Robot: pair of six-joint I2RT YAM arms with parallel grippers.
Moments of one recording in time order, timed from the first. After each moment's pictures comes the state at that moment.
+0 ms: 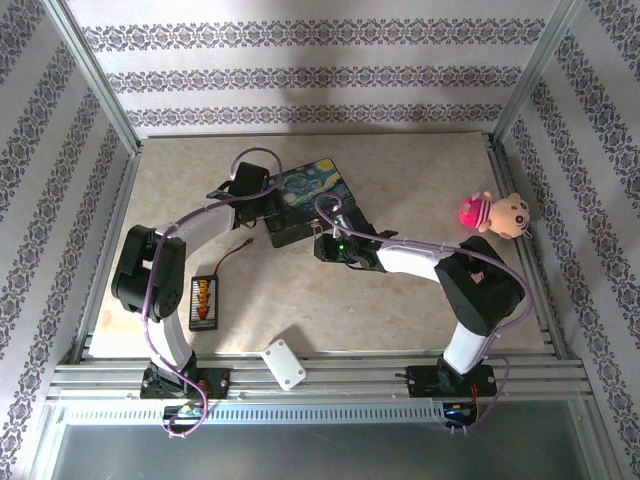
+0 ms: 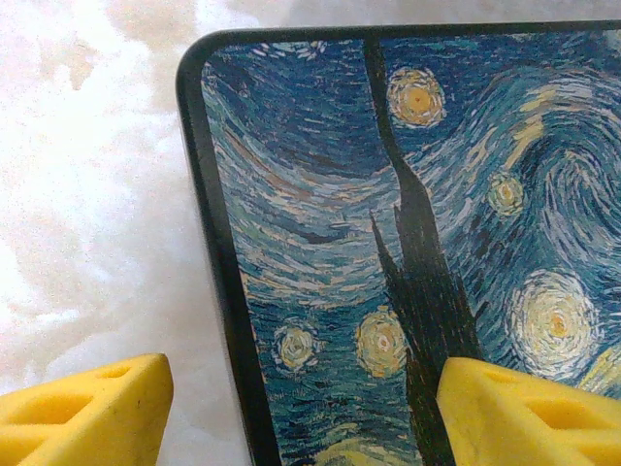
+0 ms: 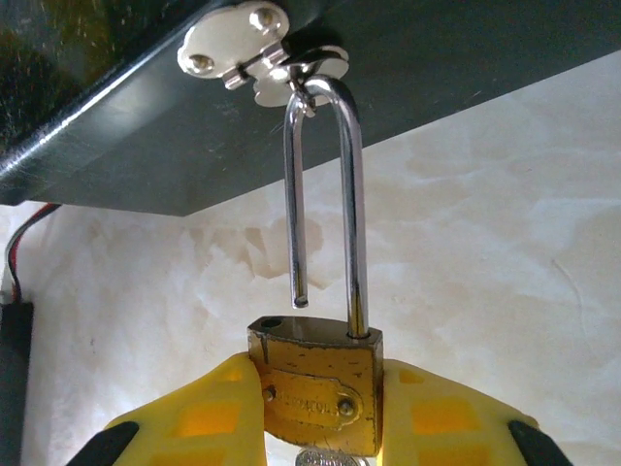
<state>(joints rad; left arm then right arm) -0.32 1.81 1.24 -0.33 -0.06 -0.61 0.63 1.73 0.92 0.00 -0.24 0.71</state>
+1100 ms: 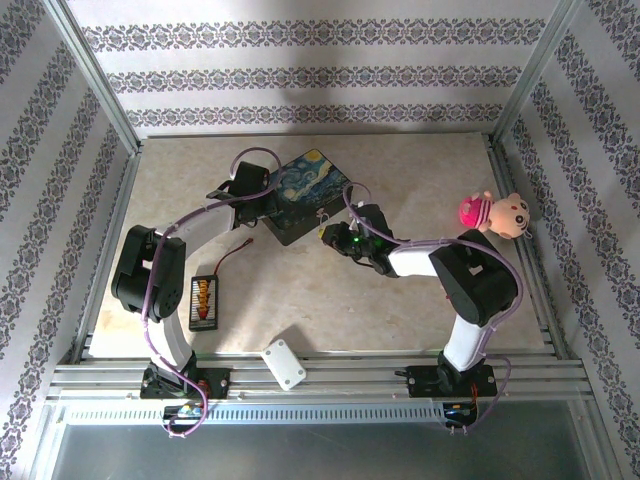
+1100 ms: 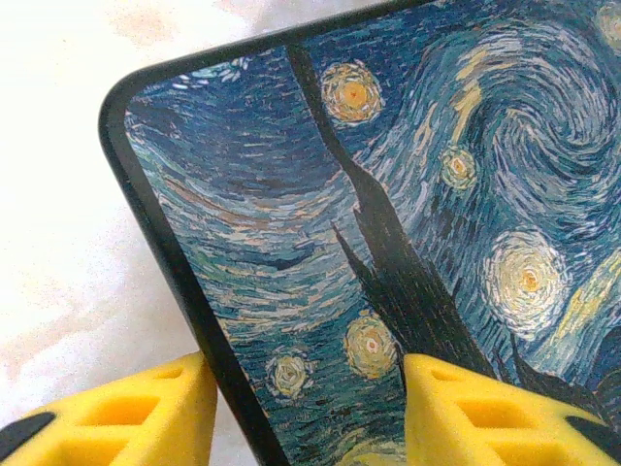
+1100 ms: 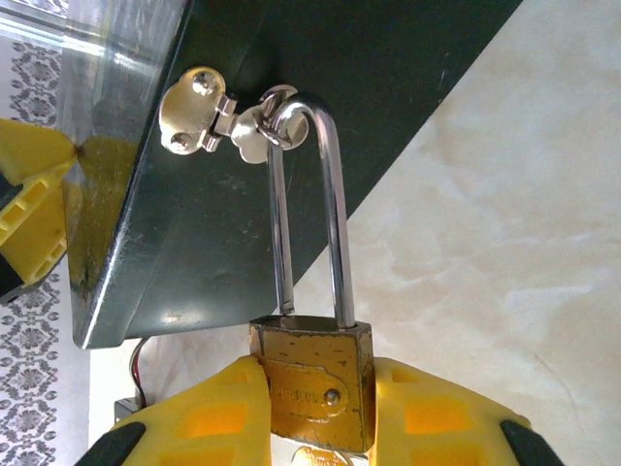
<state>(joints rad) -0.32 1.81 1.23 -0.32 -0.04 -0.64 0.51 1.80 0.77 0.45 -0.35 1.01</state>
